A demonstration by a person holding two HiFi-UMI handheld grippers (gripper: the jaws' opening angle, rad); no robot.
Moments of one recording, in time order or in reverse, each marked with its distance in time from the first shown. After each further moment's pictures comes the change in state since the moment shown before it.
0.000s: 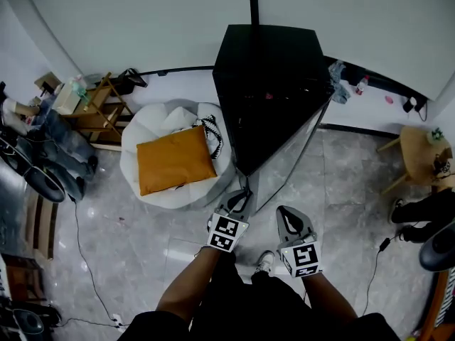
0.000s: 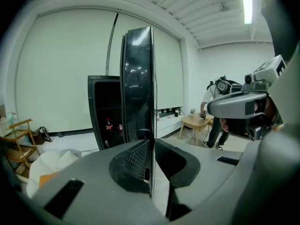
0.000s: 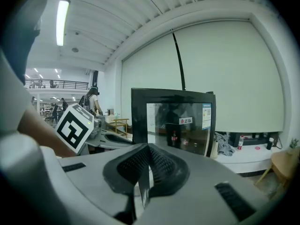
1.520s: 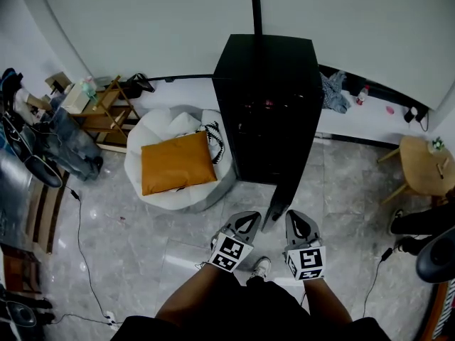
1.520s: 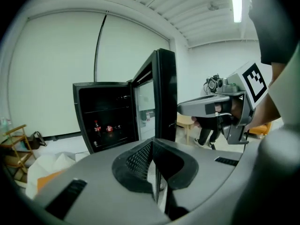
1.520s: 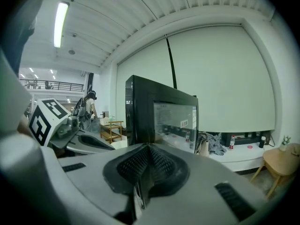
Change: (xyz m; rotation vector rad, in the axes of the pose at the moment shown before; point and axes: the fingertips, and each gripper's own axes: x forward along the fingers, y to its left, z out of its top) left arm -0.028 -0.092 0.003 0.058 0.007 -0.064; right arm -0.047 -0.043 -0.009 0.020 -0.036 -0.060
